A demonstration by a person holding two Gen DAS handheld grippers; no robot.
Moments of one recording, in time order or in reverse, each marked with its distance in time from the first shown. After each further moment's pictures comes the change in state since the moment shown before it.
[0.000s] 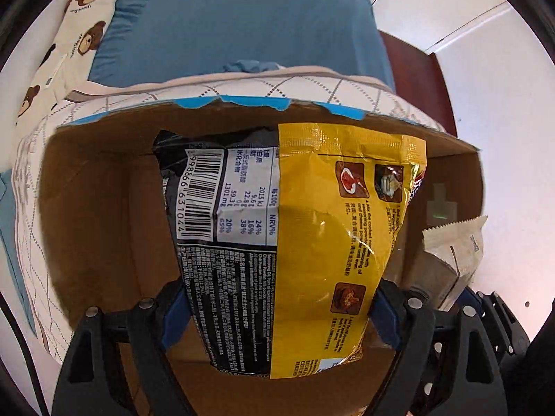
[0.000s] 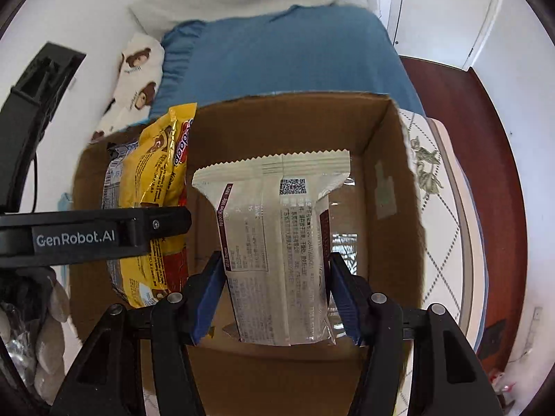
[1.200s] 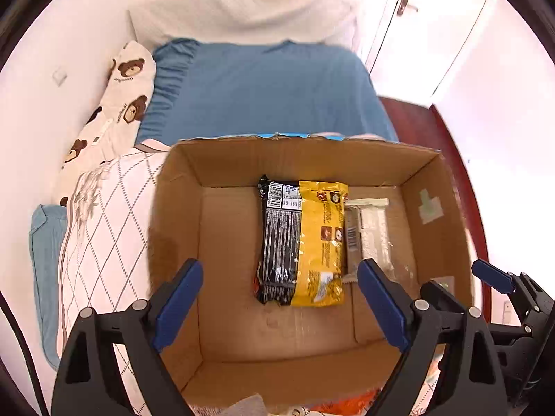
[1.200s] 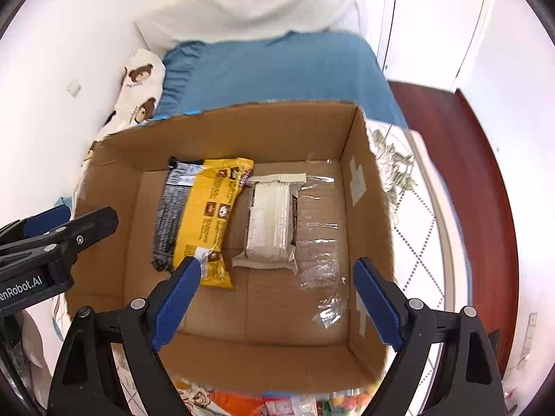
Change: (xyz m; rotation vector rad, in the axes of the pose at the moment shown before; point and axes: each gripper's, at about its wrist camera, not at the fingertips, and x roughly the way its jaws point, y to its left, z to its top) left arm -0.109 0.005 -0.130 0.052 -0.427 0.111; right arm -0.048 -0.012 -0.062 -0.018 -0.161 -0.041
